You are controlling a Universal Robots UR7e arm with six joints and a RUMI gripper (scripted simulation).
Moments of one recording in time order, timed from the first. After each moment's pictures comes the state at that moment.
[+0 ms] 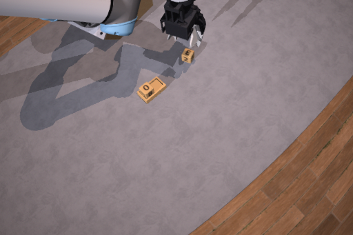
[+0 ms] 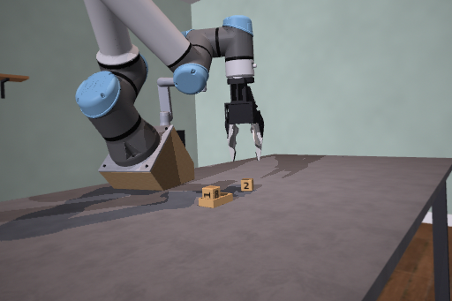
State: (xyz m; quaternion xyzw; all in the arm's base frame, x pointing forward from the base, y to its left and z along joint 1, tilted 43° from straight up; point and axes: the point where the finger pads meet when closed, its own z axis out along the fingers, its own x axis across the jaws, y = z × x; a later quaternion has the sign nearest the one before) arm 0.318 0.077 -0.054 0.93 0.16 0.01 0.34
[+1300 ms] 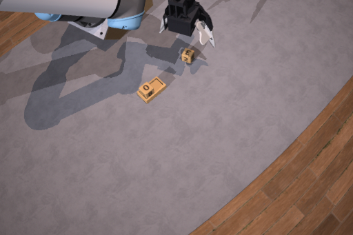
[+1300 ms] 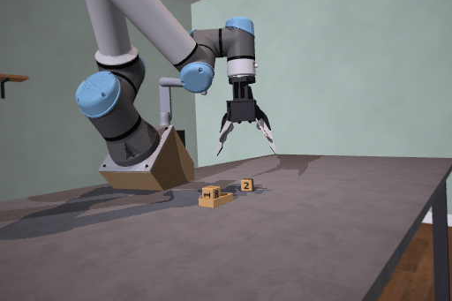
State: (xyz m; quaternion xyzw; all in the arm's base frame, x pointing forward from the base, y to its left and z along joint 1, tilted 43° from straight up) arm 0.319 0.079 -0.053 0.91 0.18 0.00 0.37
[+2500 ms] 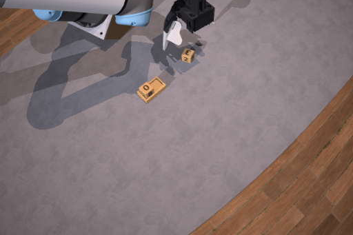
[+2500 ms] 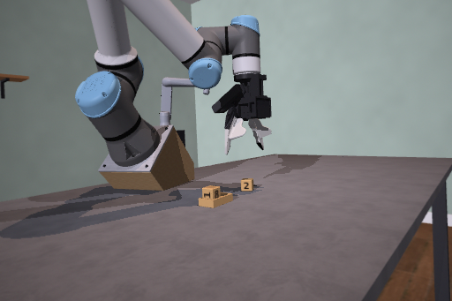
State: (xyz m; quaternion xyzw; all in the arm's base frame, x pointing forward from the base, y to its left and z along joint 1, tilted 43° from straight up) arm 0.314 0.084 -0.049 0.70 0.61 -0.18 0.33
